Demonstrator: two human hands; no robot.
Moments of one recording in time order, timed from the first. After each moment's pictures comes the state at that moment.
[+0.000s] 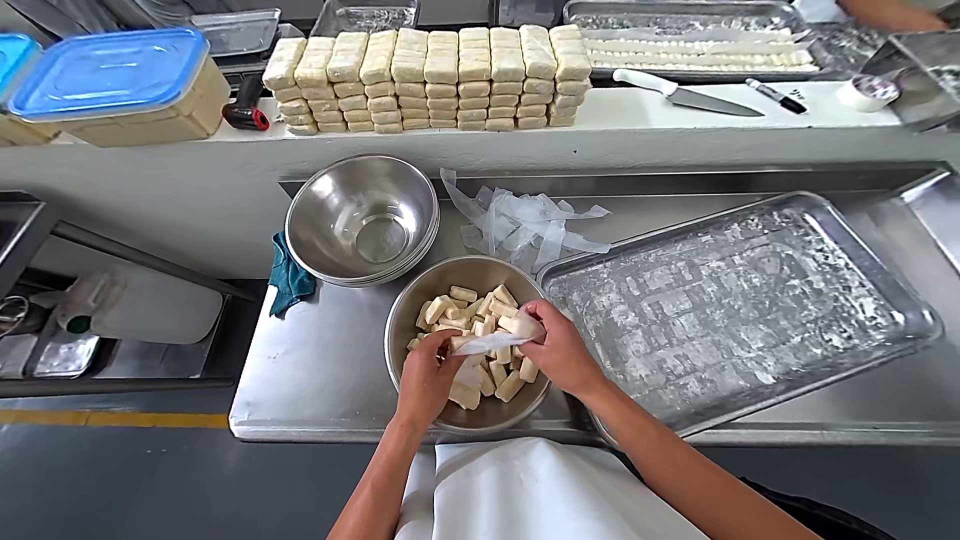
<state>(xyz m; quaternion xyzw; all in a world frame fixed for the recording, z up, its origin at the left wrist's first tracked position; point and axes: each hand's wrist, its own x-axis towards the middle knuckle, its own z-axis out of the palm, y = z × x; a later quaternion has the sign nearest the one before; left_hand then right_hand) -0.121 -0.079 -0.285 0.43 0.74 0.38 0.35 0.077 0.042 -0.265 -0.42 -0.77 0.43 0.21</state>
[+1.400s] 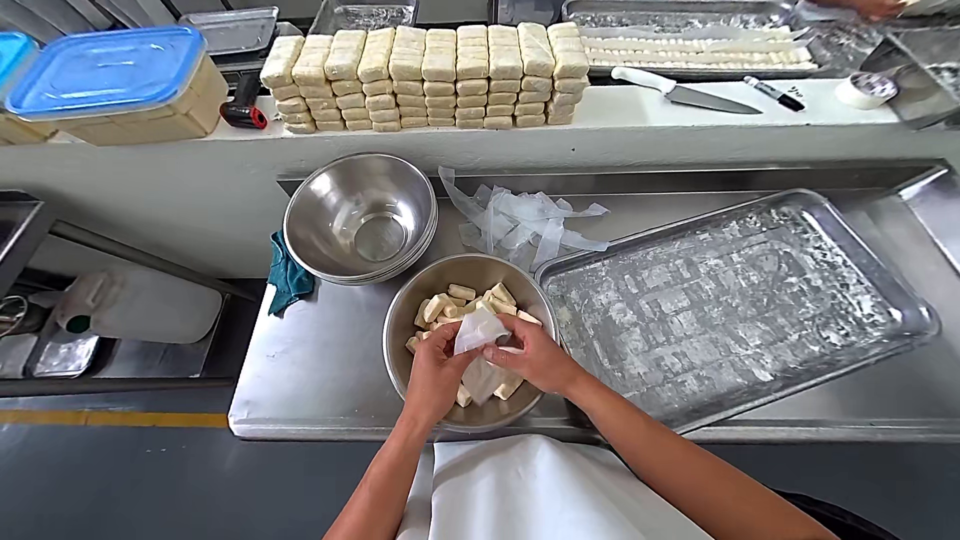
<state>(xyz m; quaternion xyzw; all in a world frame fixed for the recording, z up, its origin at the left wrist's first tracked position) -0.102 -0.071 -0.259 0.35 0.65 0.51 0.43 0.063 0.033 -0.264 -0.32 -0.69 0.63 0.15</state>
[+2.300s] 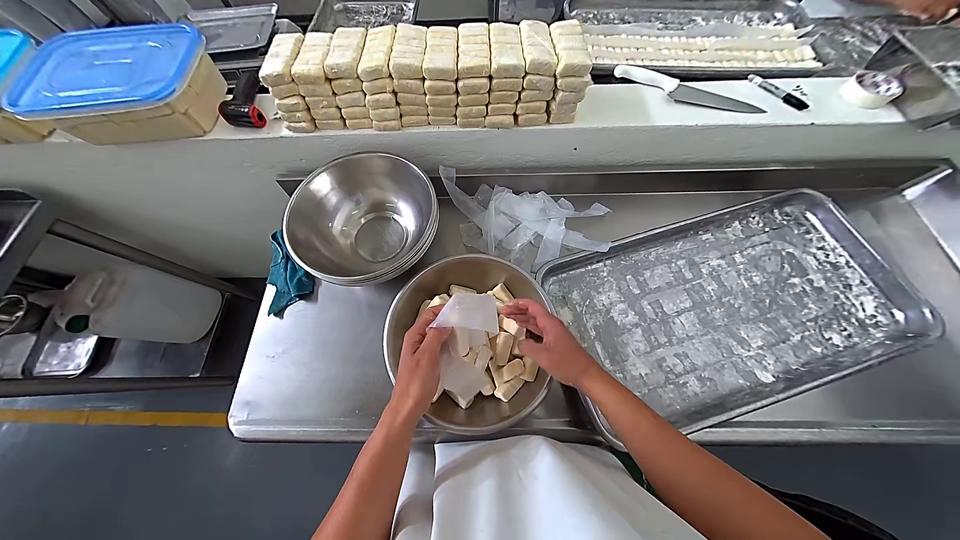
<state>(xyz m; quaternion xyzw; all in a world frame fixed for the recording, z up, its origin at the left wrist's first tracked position) -0.118 -0.066 -0.256 0.29 0.60 0.59 0.46 0.080 0.053 -0.287 -0.34 -0.71 0.59 0.19</state>
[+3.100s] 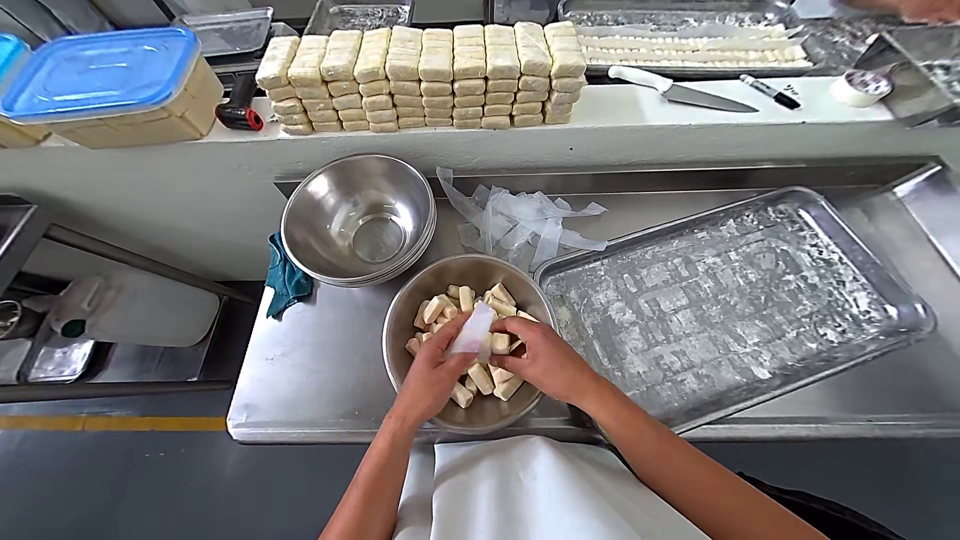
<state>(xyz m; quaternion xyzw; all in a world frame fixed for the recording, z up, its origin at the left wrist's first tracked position) -0.120 -0.071 -0.262 0.42 0.61 0.46 0.49 0.069 0.036 -0.246 -0.34 -0.80 0.49 0.09</state>
